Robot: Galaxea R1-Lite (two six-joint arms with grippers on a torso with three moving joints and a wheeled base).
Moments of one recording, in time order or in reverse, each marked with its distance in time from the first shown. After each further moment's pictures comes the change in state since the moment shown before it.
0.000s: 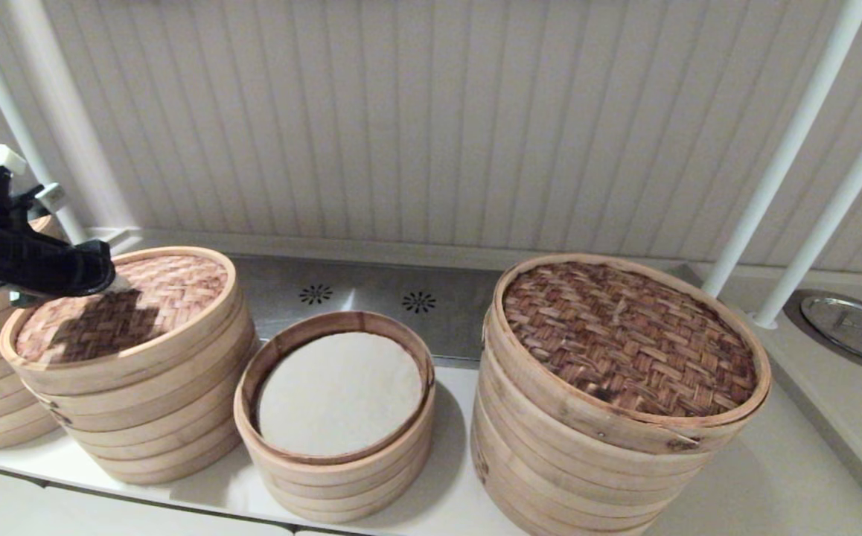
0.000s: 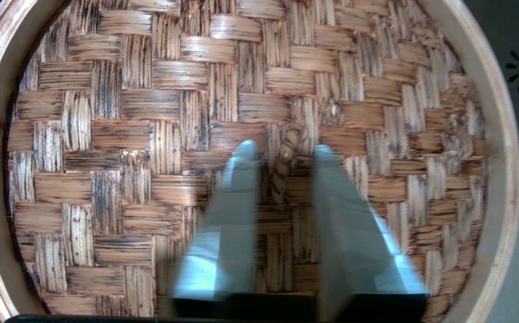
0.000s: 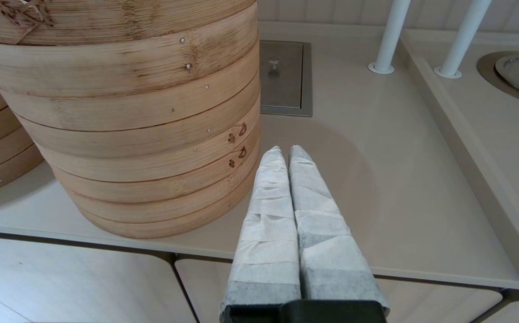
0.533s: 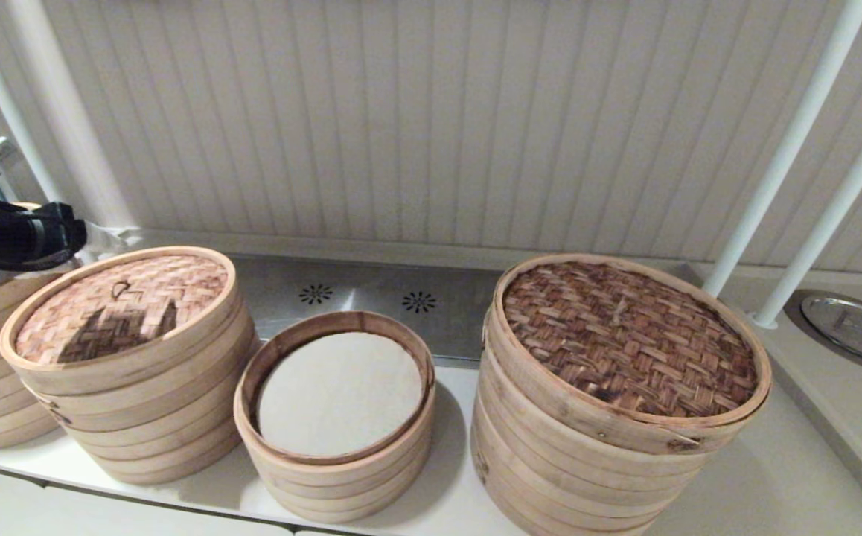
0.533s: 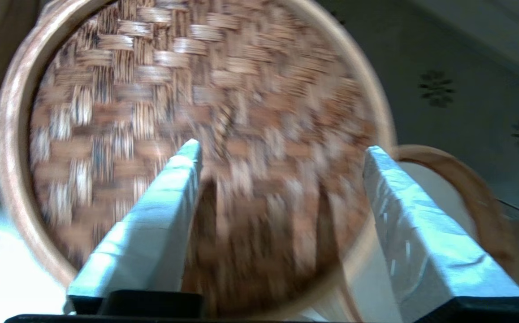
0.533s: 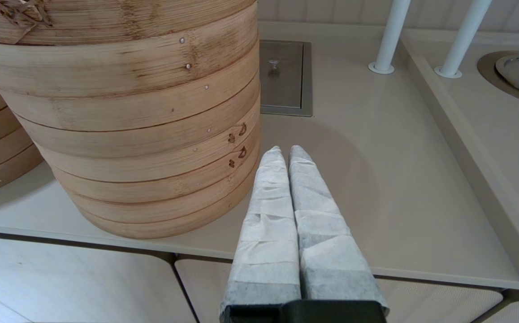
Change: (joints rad) left arm 0.000 -0.179 0.021 0.033 -0.074 -0.046; right arm 0.000 0.000 0.000 0.000 0.000 0.000
